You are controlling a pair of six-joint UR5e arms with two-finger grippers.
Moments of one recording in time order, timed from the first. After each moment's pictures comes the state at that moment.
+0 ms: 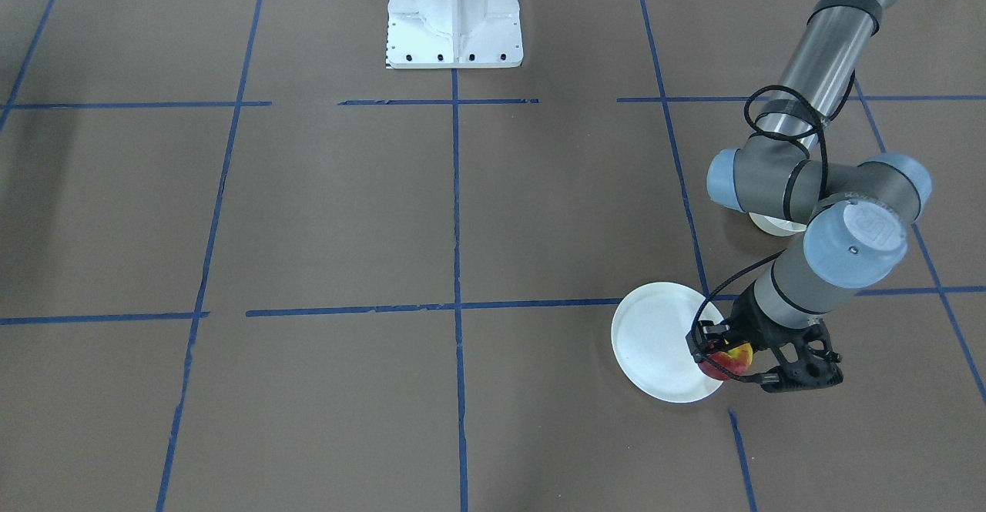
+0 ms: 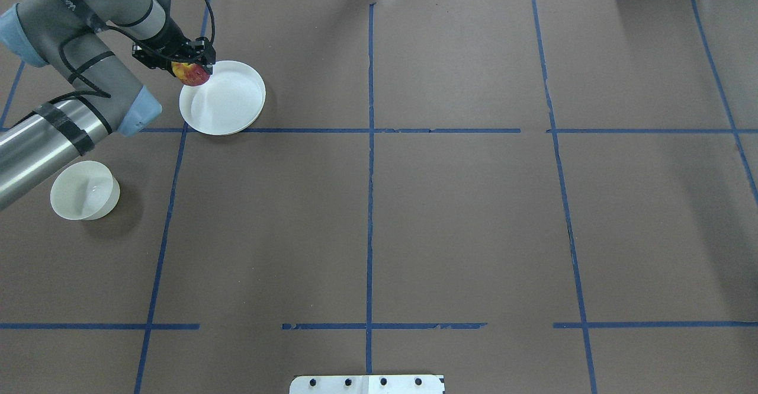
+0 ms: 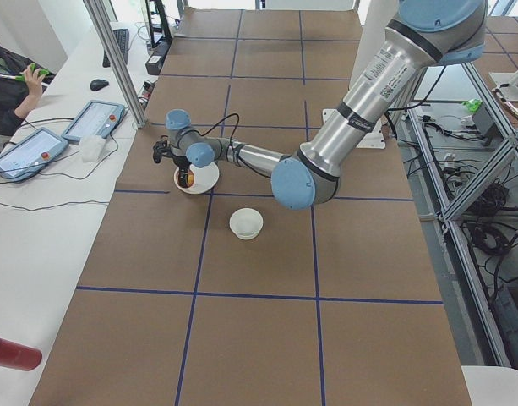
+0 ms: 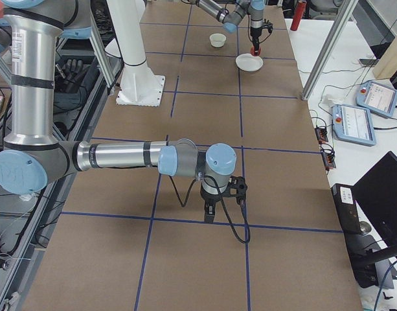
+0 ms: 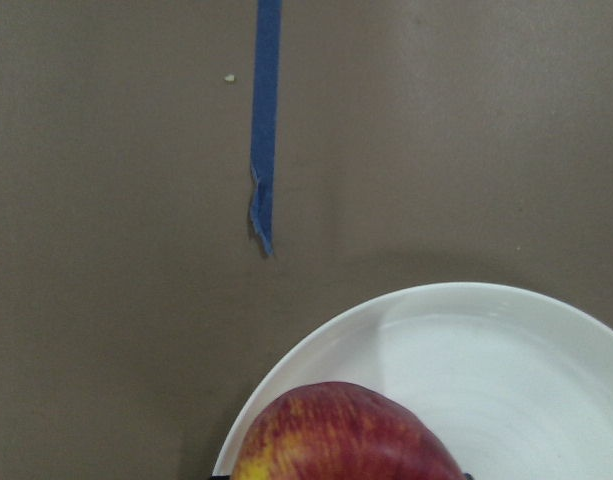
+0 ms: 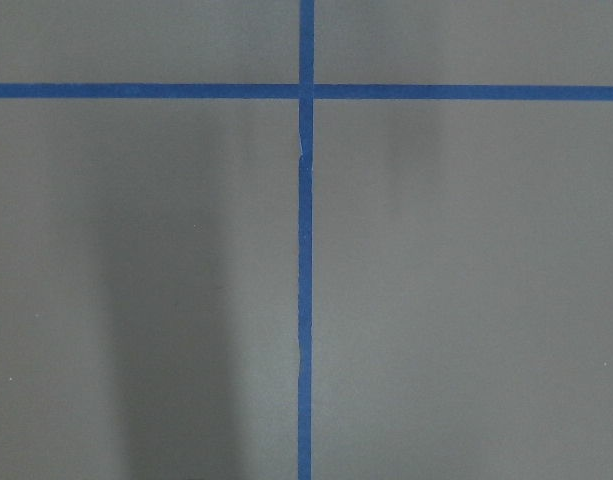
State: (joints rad) left arm -1.00 -2.22 -1.16 -2.02 -2.13 -0.89; right arm 1.54 -1.68 1.76 -1.72 2.31 -0.02
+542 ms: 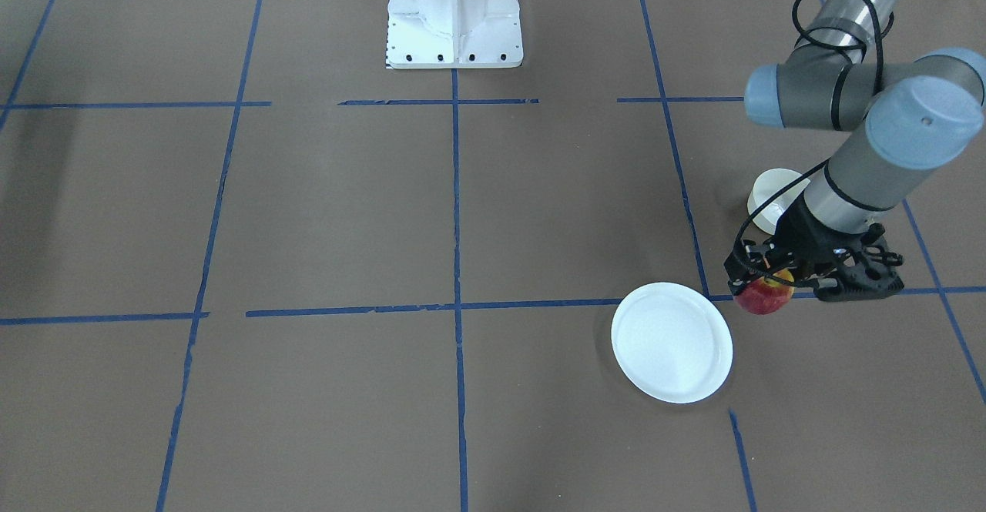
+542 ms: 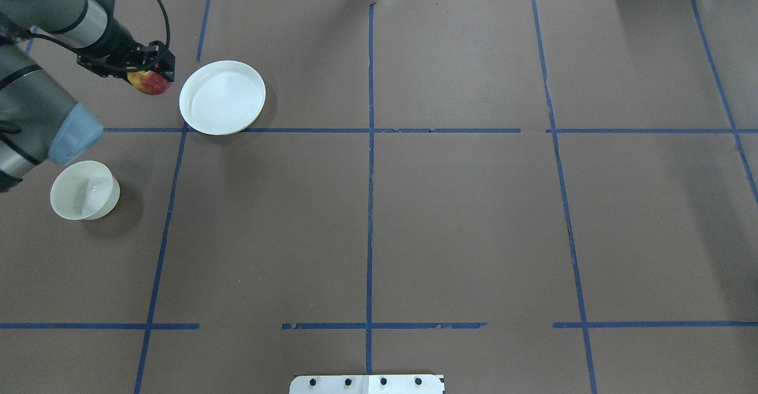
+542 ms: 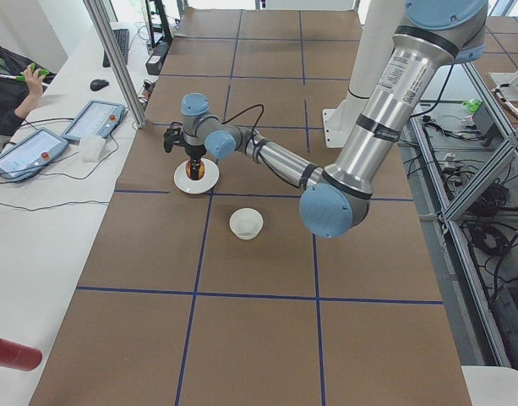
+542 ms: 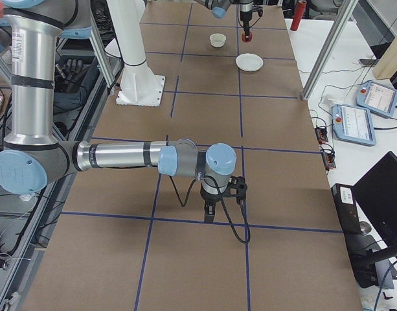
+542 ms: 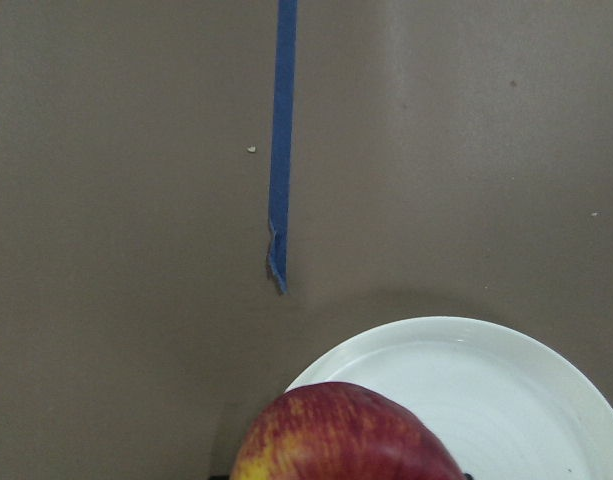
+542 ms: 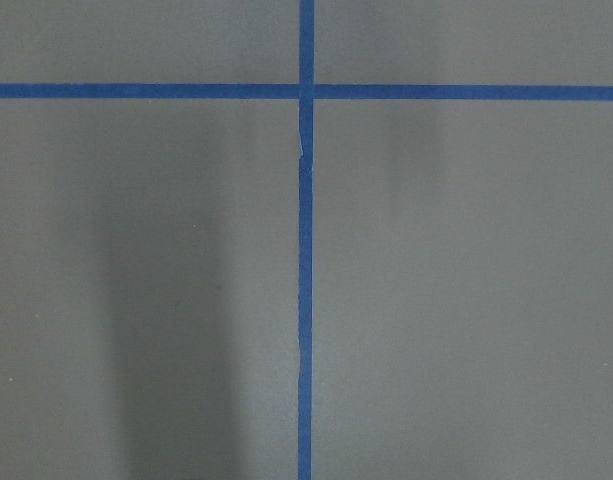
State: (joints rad) left arm -1.02 -1.94 -1.64 -1.83 -2.13 -0.88; right arm 1.54 -1.68 1.76 -1.72 2.31 -0.02
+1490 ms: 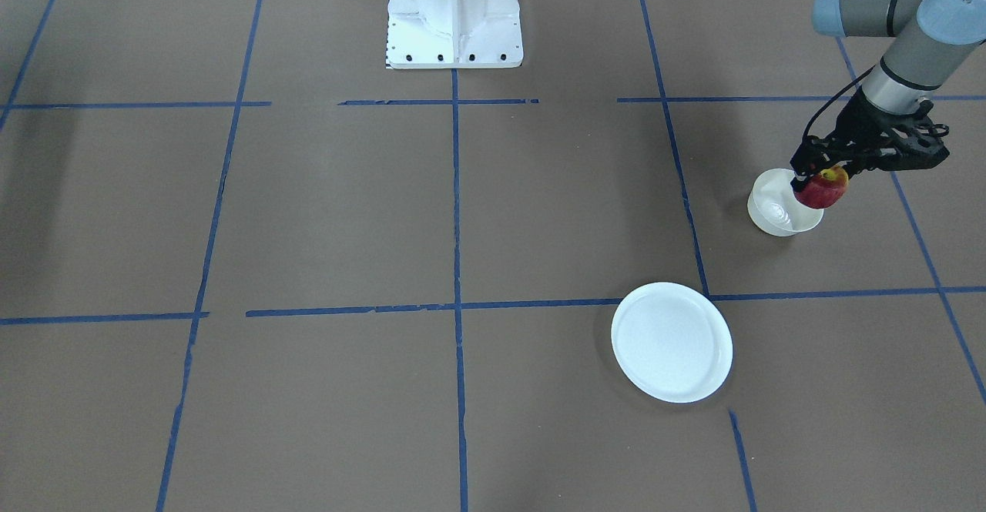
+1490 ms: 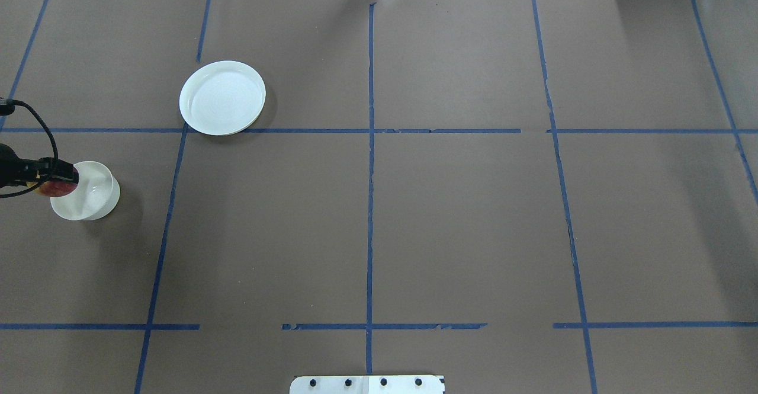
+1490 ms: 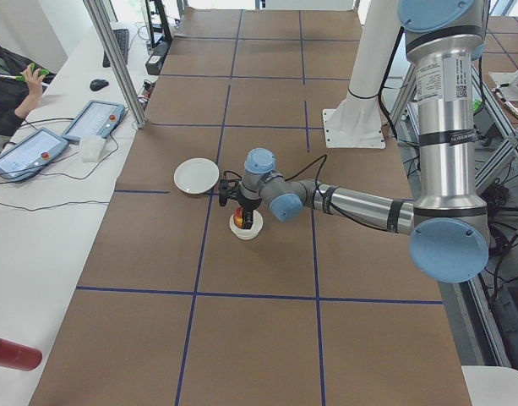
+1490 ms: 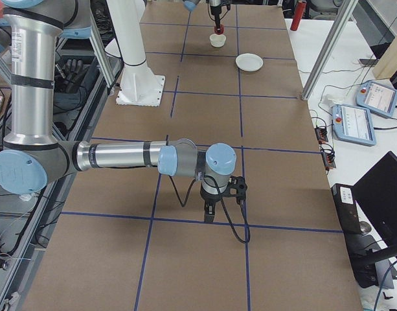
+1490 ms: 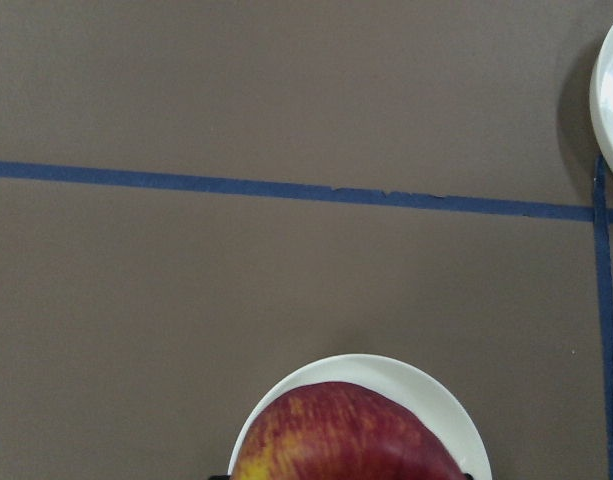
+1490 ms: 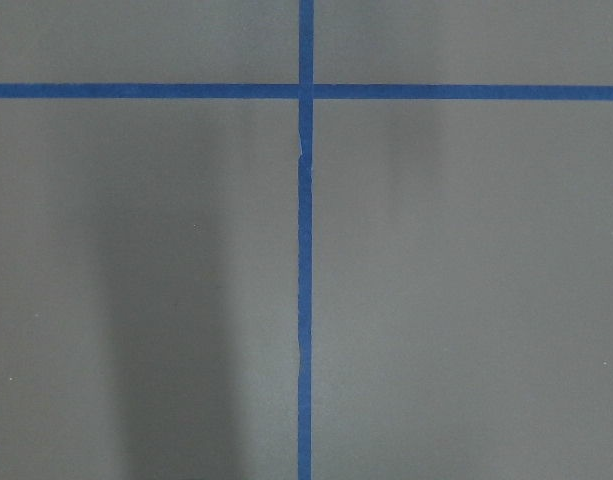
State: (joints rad) left arm -0.92 -1.44 -1.81 -2.20 -2.04 -1.00; right arm 1.54 -1.68 1.76 -1.72 2.31 -0.02
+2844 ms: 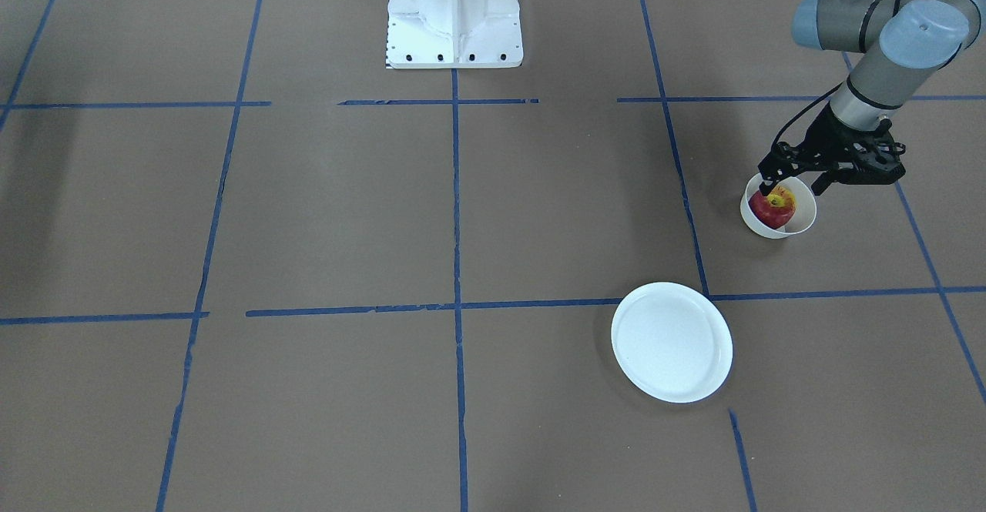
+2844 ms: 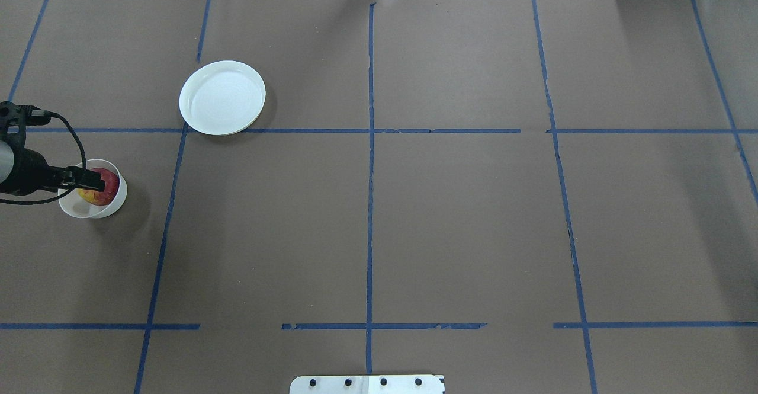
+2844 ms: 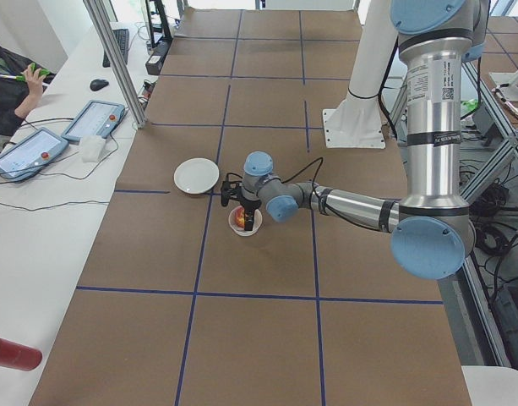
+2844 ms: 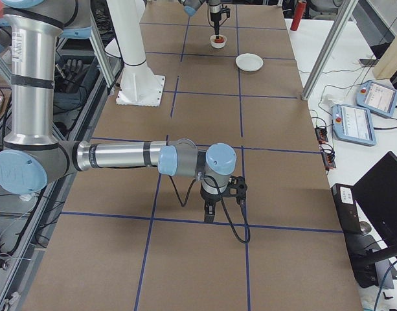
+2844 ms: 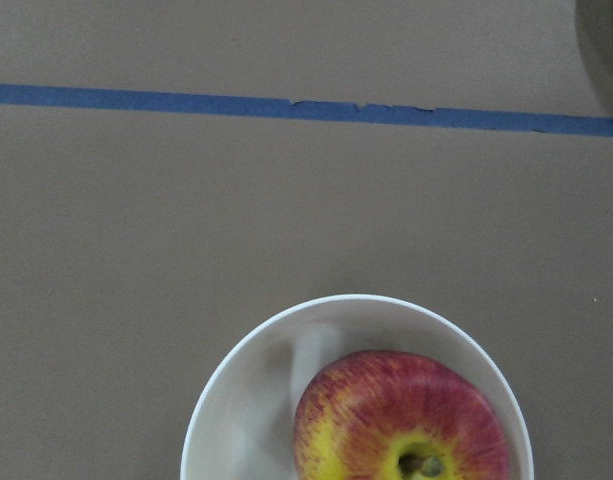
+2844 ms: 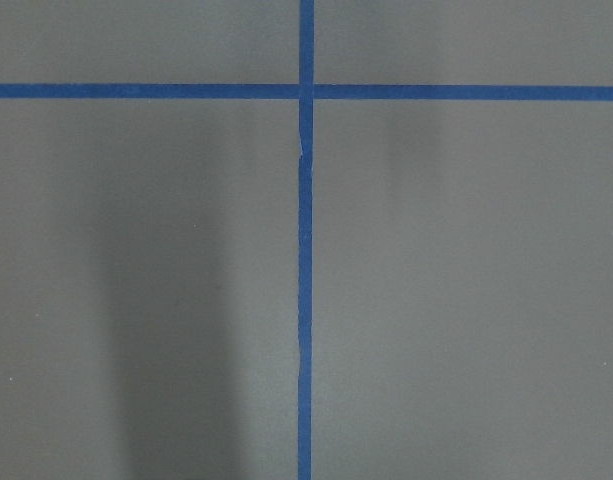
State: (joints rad) left arm -0.88 -1.49 -1.77 -2.21 -2.06 -0.93; right arm 1.55 -1.68 1.76 -1.72 2.31 -0.02
